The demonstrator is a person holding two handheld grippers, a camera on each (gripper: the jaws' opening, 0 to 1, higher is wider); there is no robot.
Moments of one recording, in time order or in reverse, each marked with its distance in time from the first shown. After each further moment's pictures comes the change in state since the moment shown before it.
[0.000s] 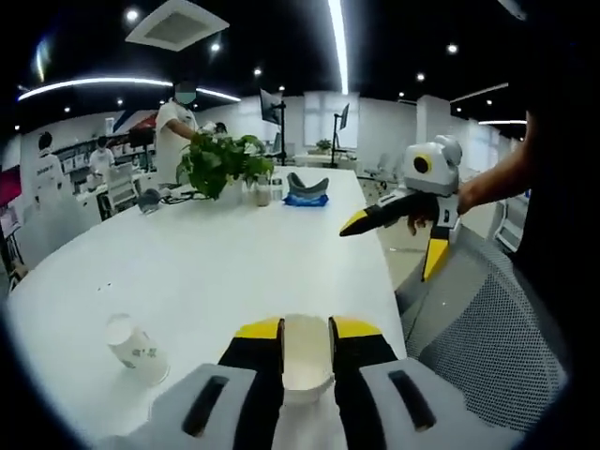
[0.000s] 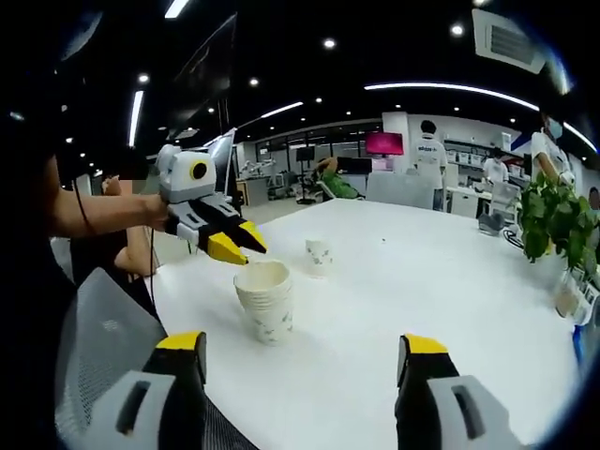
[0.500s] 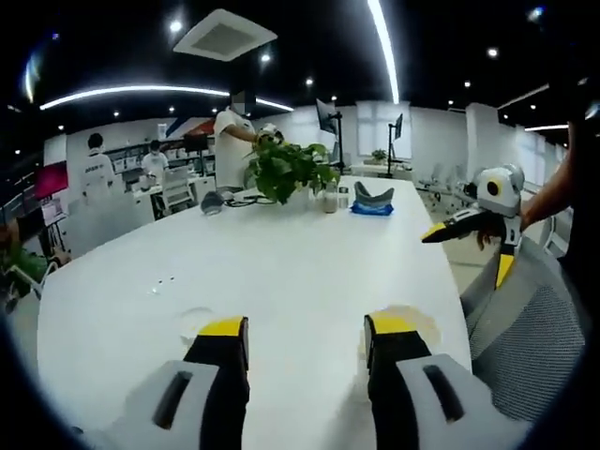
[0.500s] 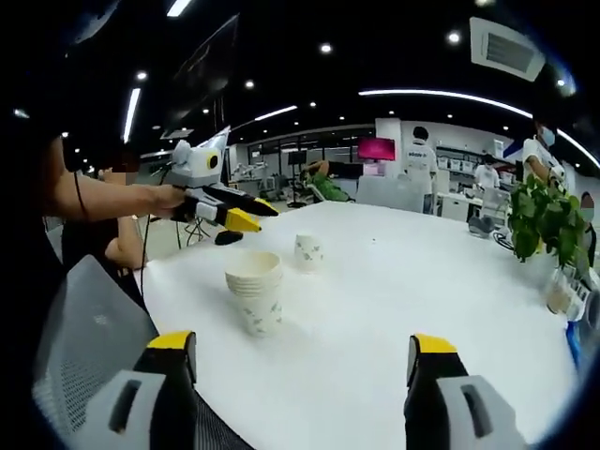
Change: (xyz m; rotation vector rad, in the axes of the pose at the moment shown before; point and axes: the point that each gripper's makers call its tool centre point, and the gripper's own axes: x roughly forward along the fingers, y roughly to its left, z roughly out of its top) left arm -0.015 0.084 -0.008 -0.021 -0.033 0.258; right arm -0.001 -0.006 -0.020 -0.041 -0.001 -0.060
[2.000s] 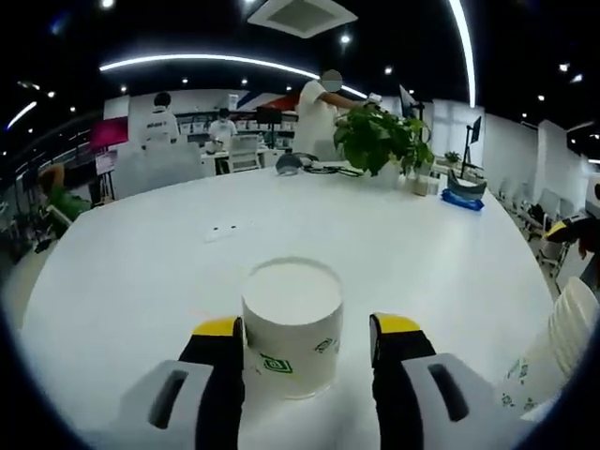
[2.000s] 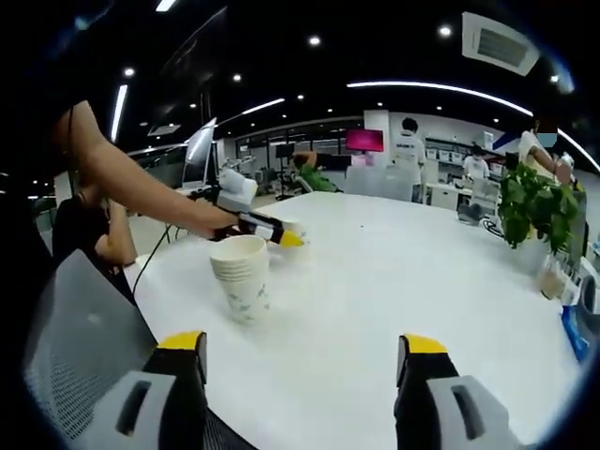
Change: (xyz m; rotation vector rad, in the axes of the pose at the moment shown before) left arm 0.082 0.115 -0.075 -0.165 0.067 0.272; right arm 0.001 -0.009 -0.012 0.044 0.020 -0.039
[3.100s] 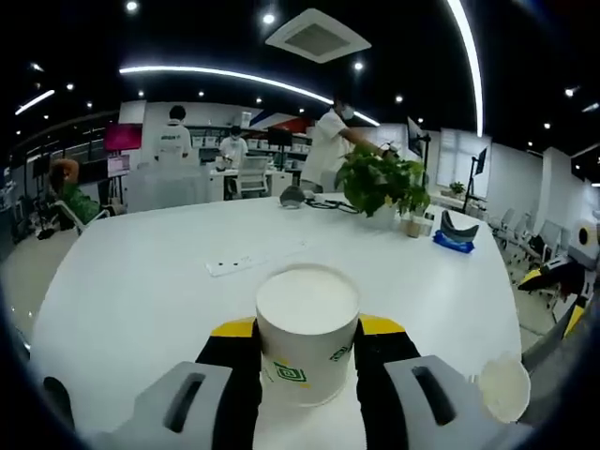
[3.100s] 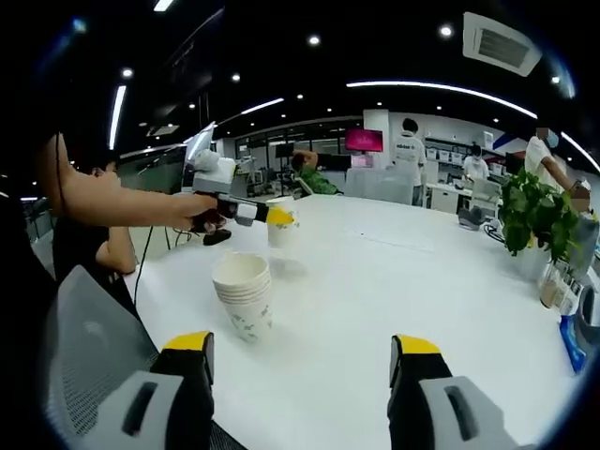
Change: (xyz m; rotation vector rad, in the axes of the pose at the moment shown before) left arm -0.070 -0.032 0.068 -0.078 -0.107 0.011; right arm 0.002 0.008 0.040 0.014 -0.024 0.006
